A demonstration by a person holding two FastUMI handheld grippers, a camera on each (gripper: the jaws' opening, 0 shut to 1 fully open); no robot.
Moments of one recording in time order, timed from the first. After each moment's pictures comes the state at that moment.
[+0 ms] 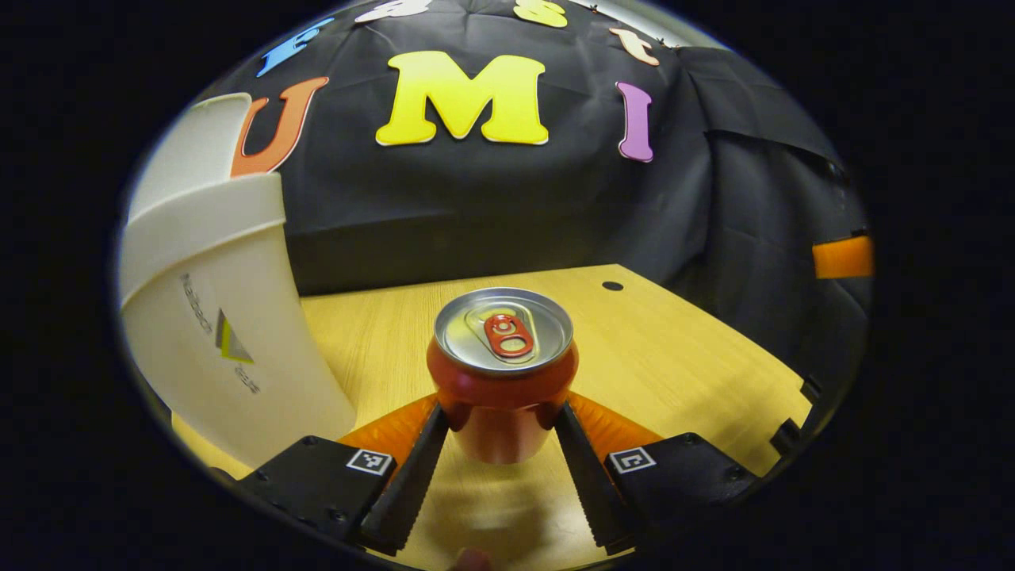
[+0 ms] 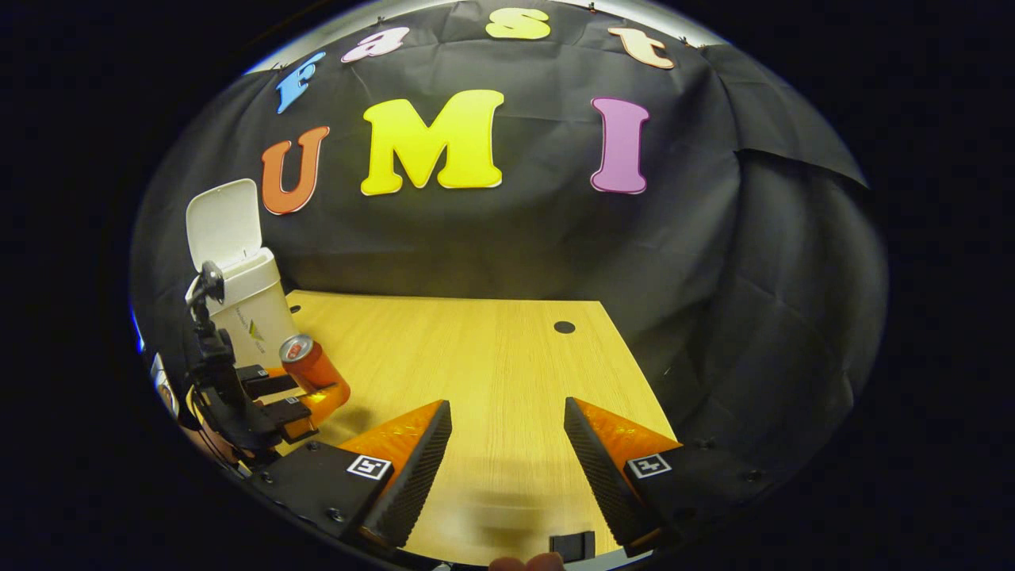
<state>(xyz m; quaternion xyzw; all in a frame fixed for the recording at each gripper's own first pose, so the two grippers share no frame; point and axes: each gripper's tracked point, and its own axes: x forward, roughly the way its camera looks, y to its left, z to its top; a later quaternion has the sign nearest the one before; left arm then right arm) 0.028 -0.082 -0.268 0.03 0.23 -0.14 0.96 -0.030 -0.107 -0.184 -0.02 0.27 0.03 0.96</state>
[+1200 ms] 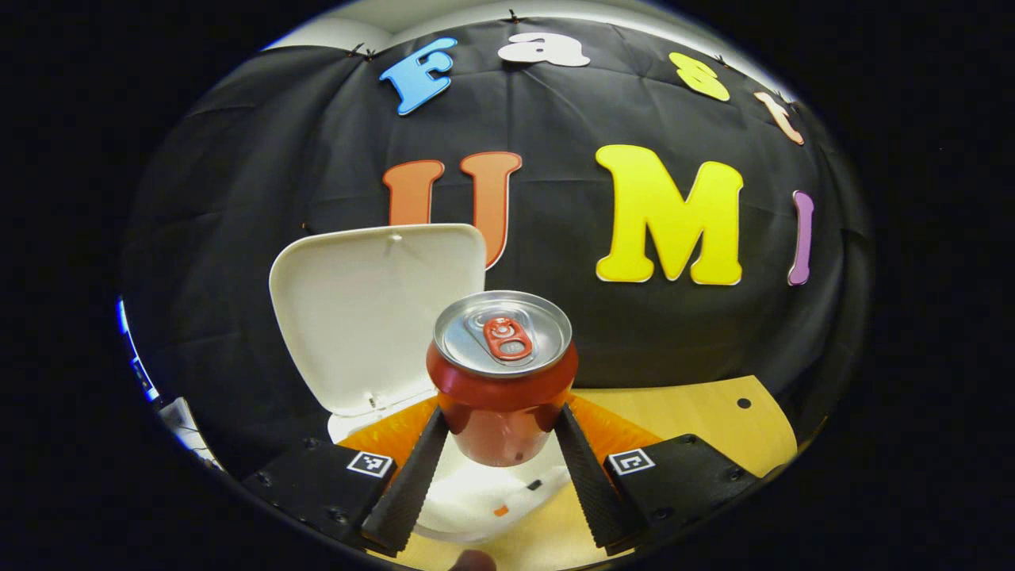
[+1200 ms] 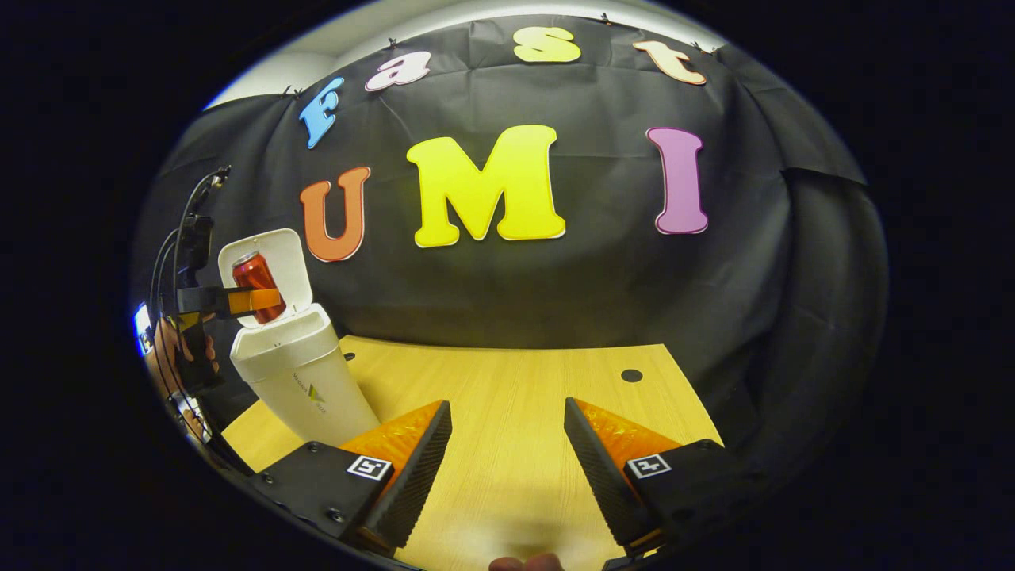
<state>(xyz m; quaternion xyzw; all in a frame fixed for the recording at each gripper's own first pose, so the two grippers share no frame) 0.085 0.161 -0.084 0.00 0.17 0.13 0.98 0.017 -0.018 -0.135 0.03 0.22 0.11 0.97</state>
